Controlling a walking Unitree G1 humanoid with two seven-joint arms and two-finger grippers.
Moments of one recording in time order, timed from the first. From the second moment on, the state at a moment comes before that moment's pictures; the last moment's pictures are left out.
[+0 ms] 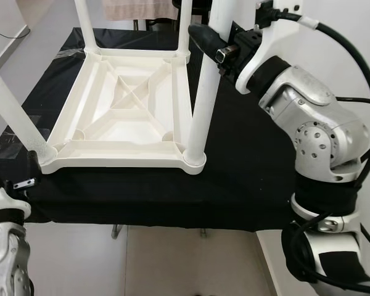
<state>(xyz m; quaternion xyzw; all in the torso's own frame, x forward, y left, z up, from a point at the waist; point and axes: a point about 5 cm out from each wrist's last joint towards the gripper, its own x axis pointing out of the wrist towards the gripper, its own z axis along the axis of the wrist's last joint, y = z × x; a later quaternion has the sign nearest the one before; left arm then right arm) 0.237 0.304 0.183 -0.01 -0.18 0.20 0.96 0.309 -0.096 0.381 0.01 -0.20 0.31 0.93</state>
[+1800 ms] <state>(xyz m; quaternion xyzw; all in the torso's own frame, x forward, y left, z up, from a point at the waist) 0.312 0.338 0.196 -0.03 -0.14 0.08 0.99 0.306 -0.097 0.383 0.01 -0.20 0.30 0.93</state>
